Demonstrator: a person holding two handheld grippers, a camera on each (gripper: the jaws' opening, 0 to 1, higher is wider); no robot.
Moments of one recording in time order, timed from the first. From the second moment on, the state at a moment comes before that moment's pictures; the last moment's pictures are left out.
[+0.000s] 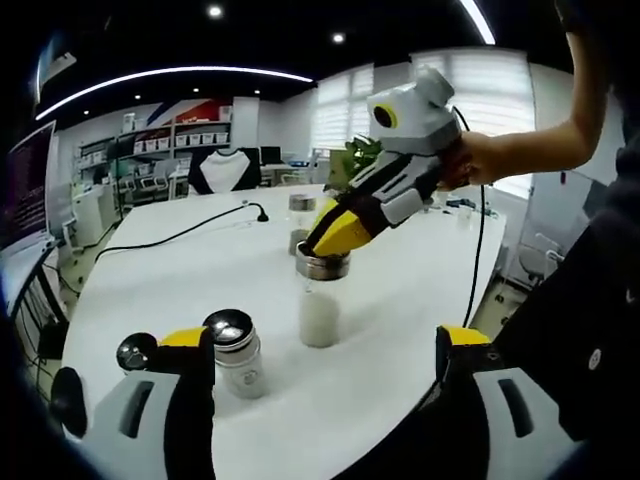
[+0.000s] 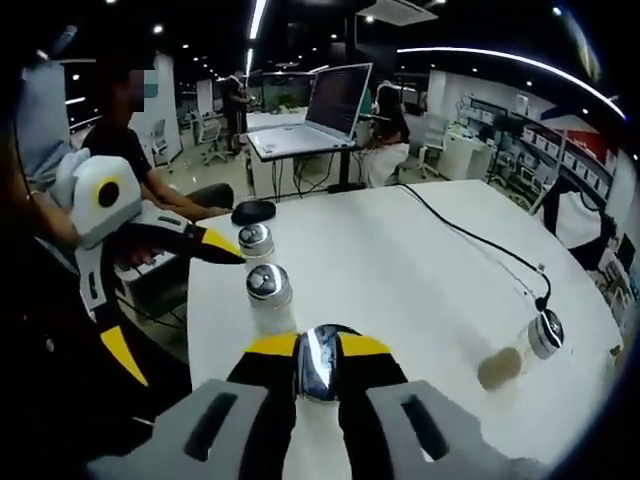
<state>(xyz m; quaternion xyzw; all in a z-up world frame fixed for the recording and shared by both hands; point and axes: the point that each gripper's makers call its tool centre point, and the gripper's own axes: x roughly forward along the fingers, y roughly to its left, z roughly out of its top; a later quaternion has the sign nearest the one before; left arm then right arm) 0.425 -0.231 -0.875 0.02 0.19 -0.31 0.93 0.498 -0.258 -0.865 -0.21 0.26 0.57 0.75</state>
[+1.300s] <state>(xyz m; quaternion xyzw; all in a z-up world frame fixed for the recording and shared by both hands) 0.421 -0.231 -0.876 0.01 0.19 -0.29 0.94 0.490 -0.246 -0.875 -0.28 0.25 0.59 0.71</state>
